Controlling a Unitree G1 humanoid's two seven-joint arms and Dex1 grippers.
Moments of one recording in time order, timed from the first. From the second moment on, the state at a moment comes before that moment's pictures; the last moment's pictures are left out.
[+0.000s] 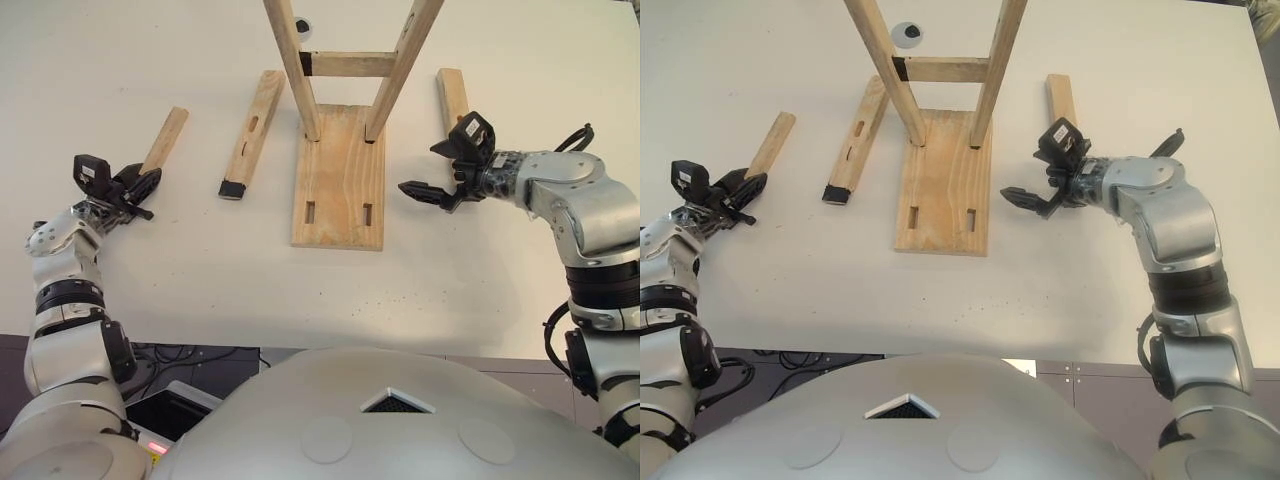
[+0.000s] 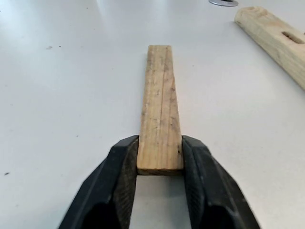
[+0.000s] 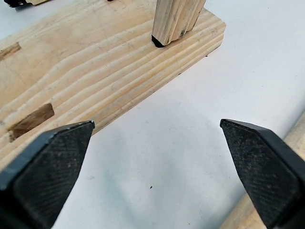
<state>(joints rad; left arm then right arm) -0.24 0.65 0.26 1.00 -0.25 -0.23 -0.91 -0.26 -0.64 0.19 -0.19 0.28 0.87 0.76</state>
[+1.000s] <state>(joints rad) -0.27 0.27 -0.11 -0.39 -0.34 0.06 -0.52 -0.67 -0.17 -0.31 -0.25 1.35 0.87 0.09</state>
